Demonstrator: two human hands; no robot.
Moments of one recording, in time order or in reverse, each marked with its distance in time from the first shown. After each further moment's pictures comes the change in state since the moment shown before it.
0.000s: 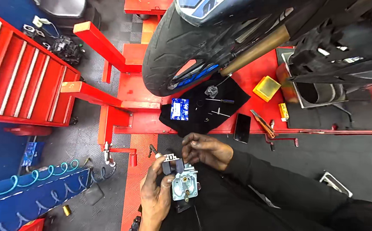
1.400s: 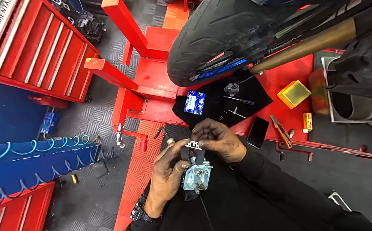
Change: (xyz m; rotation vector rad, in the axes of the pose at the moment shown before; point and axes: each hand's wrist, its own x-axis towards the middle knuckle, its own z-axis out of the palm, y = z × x) left_hand 0.018 -0.001 -0.003 -0.022 -0.068 -0.072; right_hand 0.027 -0.012 0.007 -0.269 -0.105 -0.337
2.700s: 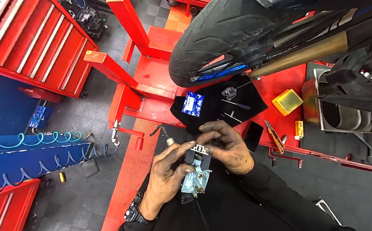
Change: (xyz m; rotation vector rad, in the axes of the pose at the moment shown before) left_hand -0.002 0.005 0.004 -0.039 -0.052 0.044; right_hand -0.019 -0.020 0.020 -0.333 0.087 -0.193
